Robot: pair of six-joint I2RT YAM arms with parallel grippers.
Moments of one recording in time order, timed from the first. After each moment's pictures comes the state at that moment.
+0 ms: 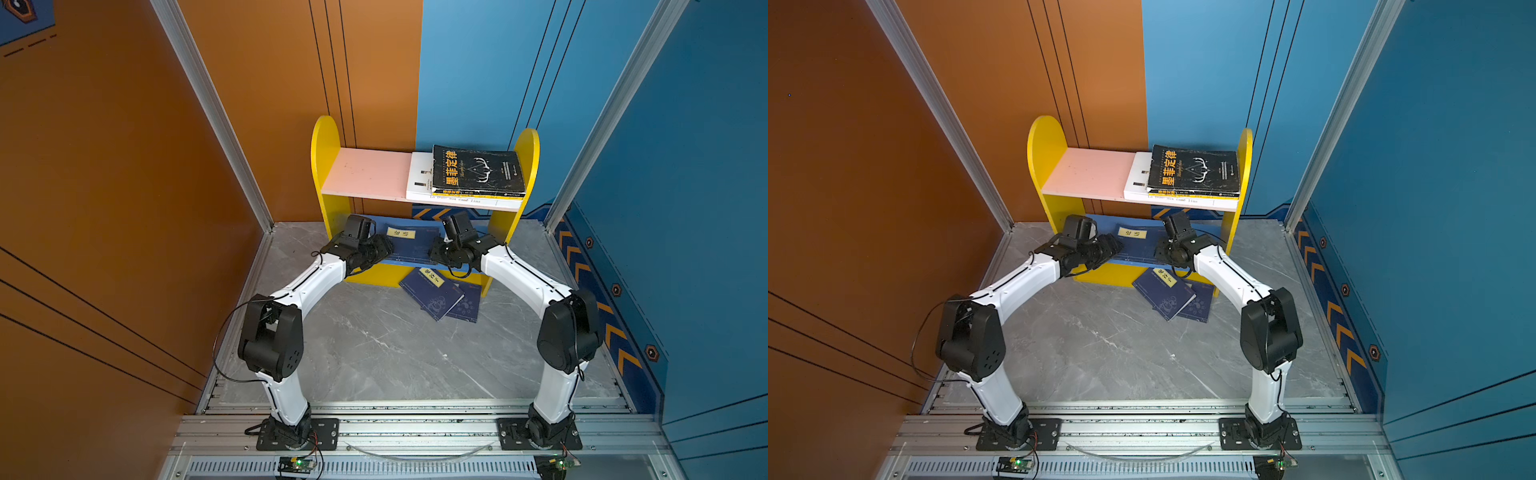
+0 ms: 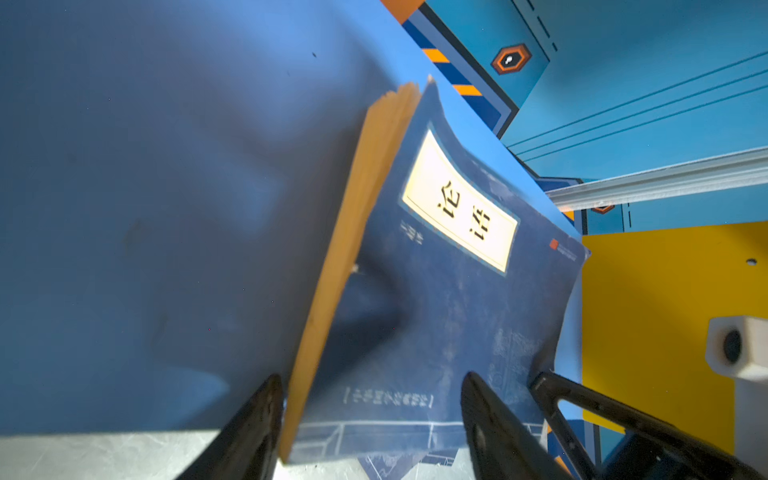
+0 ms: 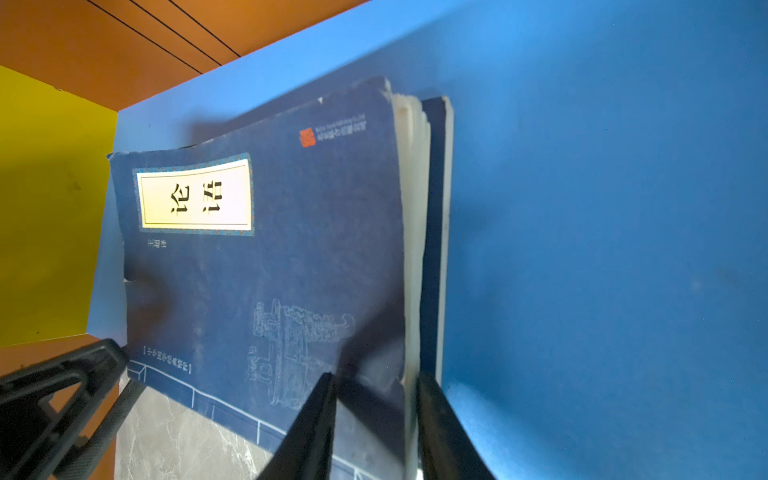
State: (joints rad) left arm -0.37 1.78 1.46 -0.37 0.19 -0.81; right arm 0.48 1.87 1.64 -0.59 -0.03 0.70
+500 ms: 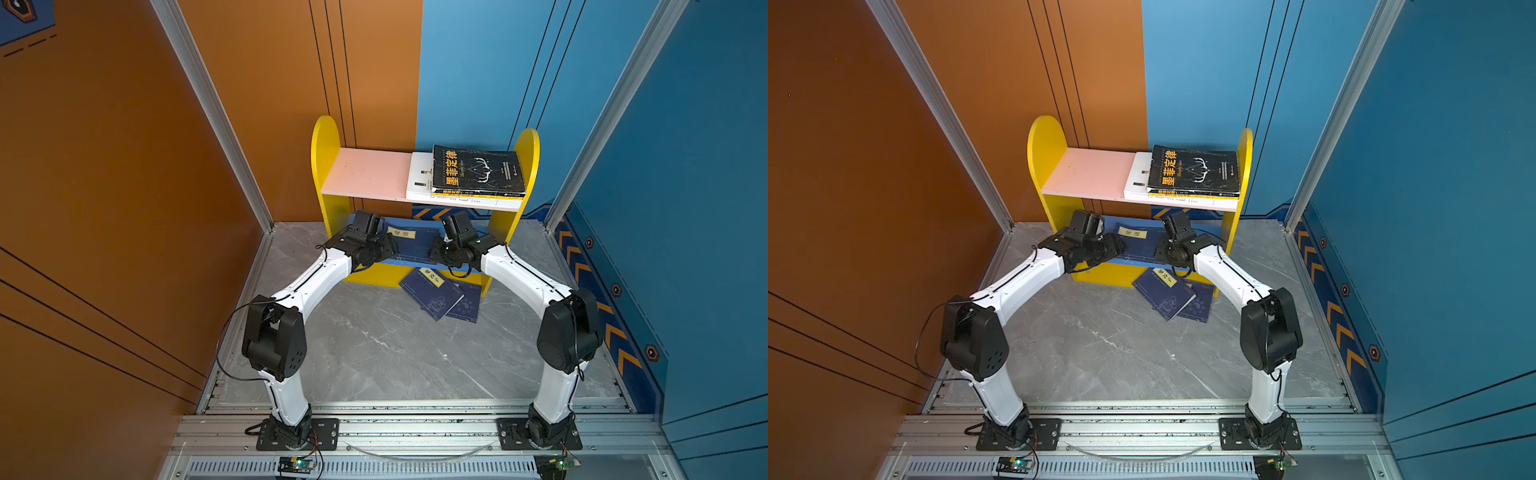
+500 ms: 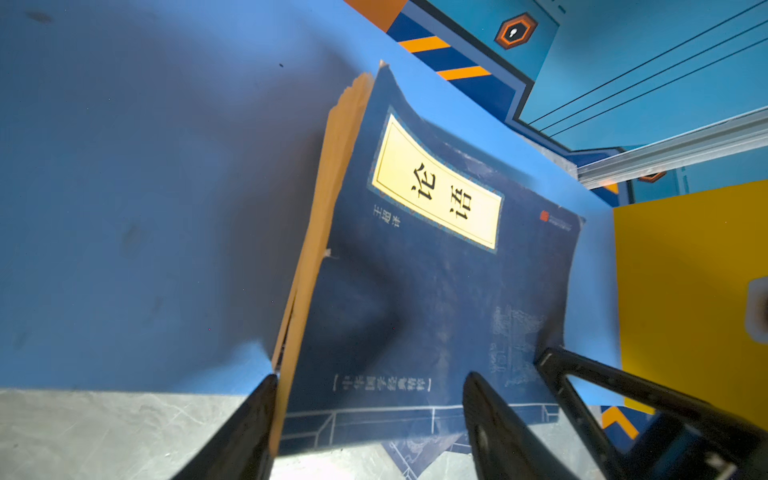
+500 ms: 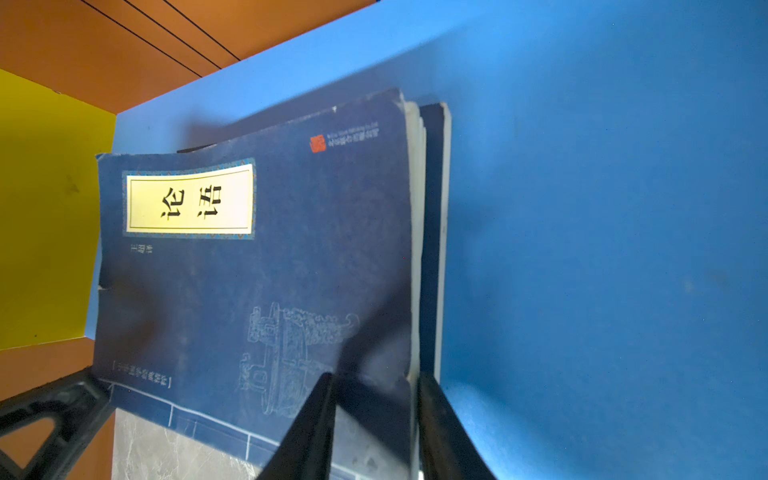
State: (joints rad) left arm -0.42 1.80 1.58 -0.54 0.09 -0.70; right arm 0.48 1.88 1.65 -0.59 -0.03 0.70
